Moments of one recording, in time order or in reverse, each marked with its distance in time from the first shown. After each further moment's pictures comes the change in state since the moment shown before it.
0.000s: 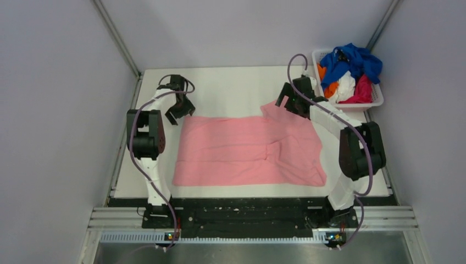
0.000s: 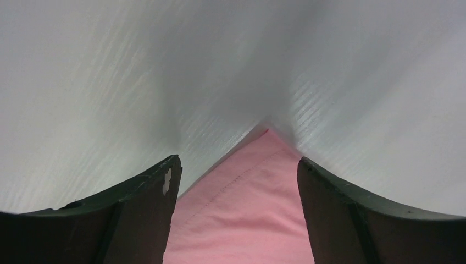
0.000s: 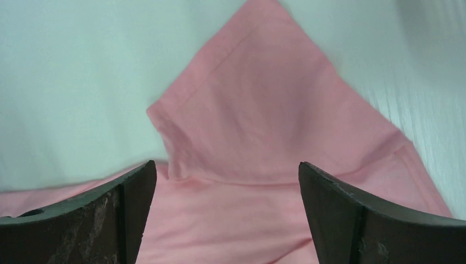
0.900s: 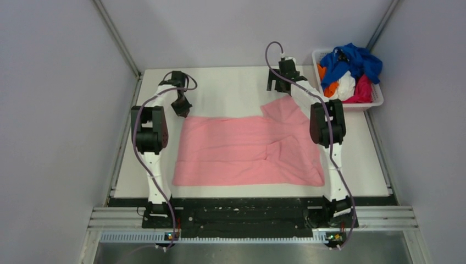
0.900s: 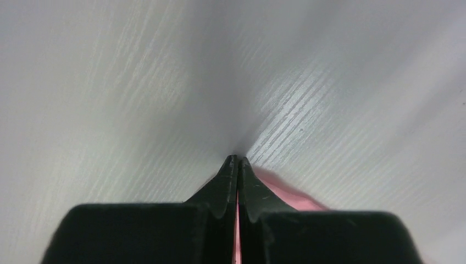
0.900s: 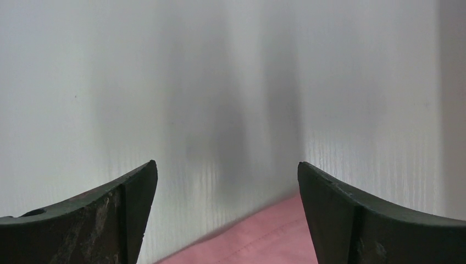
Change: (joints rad) left arm 0.001 0.139 0.161 -0.047 0.050 0.099; right arm -0.024 0.675 0.782 -0.057 0.021 -0.355
